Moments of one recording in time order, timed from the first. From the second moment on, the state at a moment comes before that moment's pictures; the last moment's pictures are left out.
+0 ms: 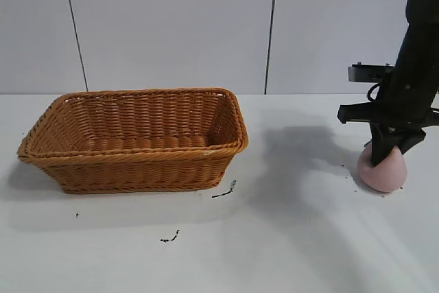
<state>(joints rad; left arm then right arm) -0.02 -0.01 -0.50 -0.04 1.07 0.08 0.02 2.06 -1.68 0.08 1.02 -0.09</state>
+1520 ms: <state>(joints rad) -0.02 -0.01 -0.50 -0.04 1.07 0.08 0.64 2.47 -2.17 0.05 0.95 -0.09</state>
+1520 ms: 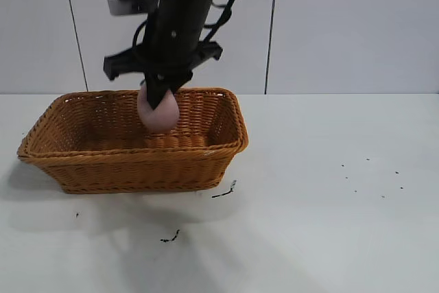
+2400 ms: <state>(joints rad) -0.02 -0.01 -0.50 -0.04 1.07 0.08 0.26 2.38 -2.34 0.04 1.11 -0.08</state>
